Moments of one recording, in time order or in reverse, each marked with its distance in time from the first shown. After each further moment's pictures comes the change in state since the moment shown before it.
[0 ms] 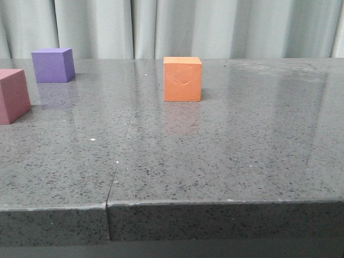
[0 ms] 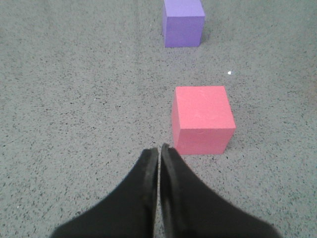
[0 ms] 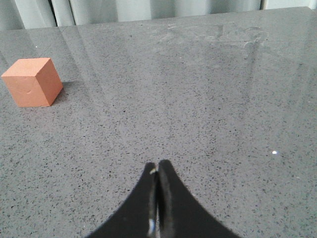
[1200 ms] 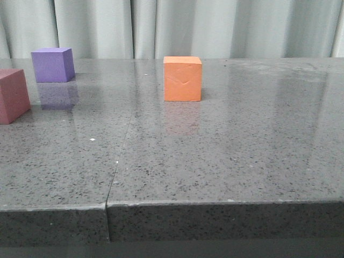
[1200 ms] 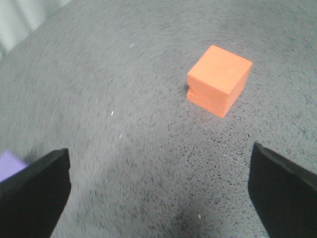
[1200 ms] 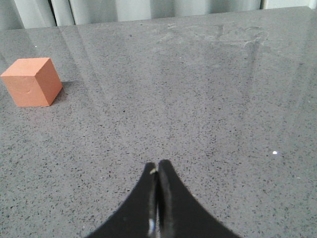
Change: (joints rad) left arm -0.058 0.859 -0.773 -0.678 0.322 1.129; right arm 0.000 0.000 0.000 0.000 0.000 0.000
